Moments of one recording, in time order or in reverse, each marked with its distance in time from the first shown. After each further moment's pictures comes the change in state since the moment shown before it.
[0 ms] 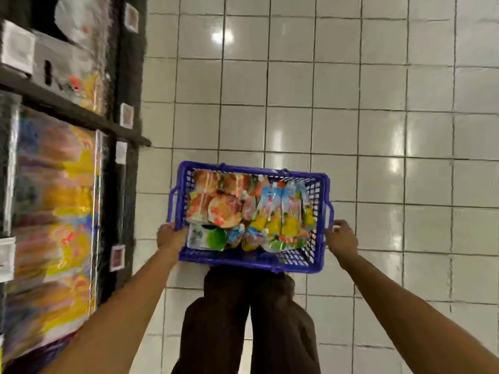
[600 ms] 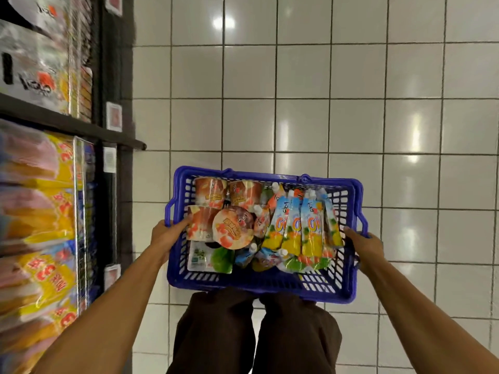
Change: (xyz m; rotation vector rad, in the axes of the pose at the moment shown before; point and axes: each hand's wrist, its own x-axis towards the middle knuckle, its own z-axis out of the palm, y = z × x) left_hand 0.090 0.030 0.015 -0.152 -0.170 -0.016; right_hand 0.103 0.019 0.047 0.441 0.028 0.321
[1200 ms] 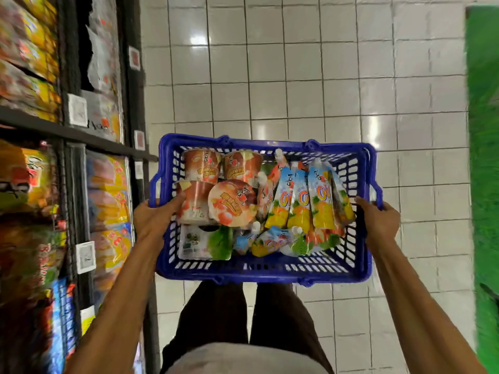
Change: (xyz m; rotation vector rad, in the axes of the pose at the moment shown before) left_hand -0.298 0.138 -0.134 -0.150 0.120 0.223; right_hand -0.296 -0.109 -0.198 0.161 0.250 -0.255
